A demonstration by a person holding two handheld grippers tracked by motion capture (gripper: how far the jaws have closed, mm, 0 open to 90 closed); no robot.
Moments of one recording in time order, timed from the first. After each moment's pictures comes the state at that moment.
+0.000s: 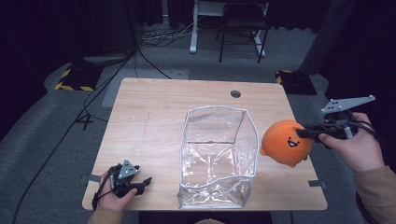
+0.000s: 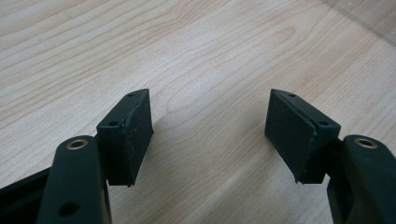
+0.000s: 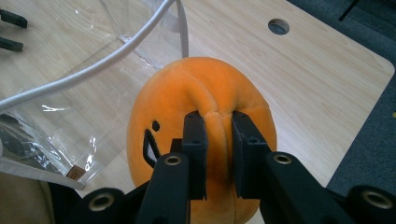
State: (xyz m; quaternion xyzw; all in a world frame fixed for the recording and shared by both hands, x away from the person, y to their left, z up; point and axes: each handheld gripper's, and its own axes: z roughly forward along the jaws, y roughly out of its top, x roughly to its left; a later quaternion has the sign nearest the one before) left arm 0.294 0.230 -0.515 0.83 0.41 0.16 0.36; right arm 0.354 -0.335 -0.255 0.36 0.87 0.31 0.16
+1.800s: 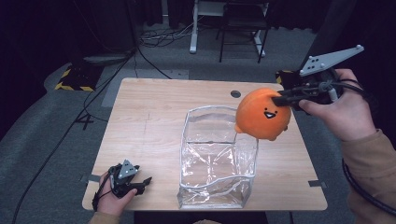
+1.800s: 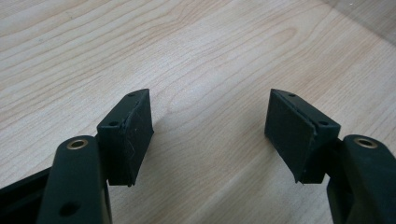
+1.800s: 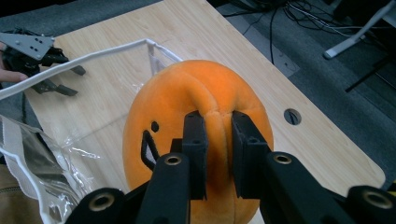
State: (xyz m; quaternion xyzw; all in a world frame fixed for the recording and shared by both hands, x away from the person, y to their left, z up) left arm 0.294 0.230 -0.515 0.83 0.40 0.16 0.36; right arm 0.368 -0.243 -0.161 0.25 0.89 0.34 0.18
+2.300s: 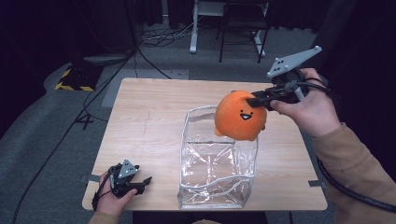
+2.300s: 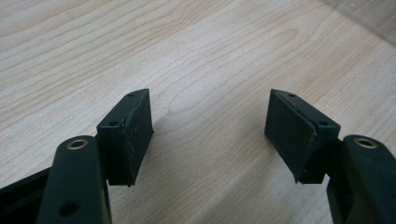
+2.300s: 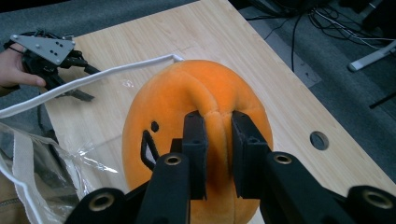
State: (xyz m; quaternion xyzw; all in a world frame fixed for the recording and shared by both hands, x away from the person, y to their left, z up) left arm 0.295 0.230 -0.515 0.83 0.41 0.16 0.36; right arm 0.382 -0.192 -0.177 0.21 0.90 0.34 0.16
